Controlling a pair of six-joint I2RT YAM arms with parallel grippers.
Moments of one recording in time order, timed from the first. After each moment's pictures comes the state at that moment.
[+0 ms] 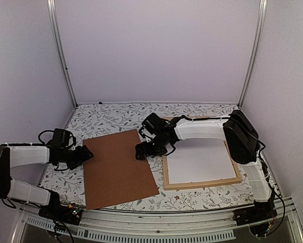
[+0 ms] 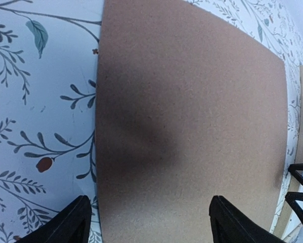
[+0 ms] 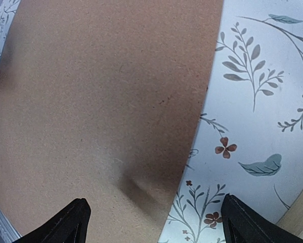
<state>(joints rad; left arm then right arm) -0.11 1.24 0.43 -0.16 0.18 -0.62 0.93 2.29 1.77 -0.54 -0.14 0.44</state>
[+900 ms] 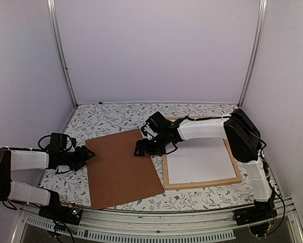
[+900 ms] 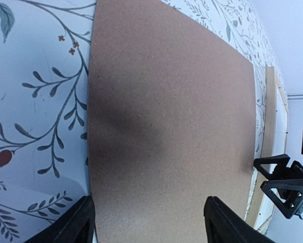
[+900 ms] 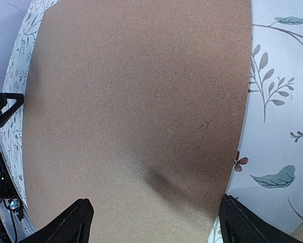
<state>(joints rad) -0.09 1.22 0.33 0.04 0.36 -0.72 0.91 2.28 1.71 -0.38 -0.26 0.56</state>
